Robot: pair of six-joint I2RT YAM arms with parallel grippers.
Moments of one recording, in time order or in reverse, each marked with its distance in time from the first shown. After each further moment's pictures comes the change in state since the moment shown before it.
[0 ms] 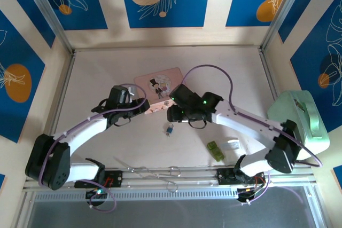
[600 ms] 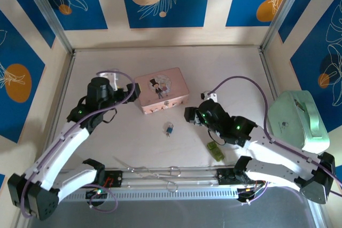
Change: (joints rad) left arm 0.017 -0.323 0.188 -0.185 -0.351 0.343; right arm -0.049 -0.463 -0.453 0.322 0.293 -0.071
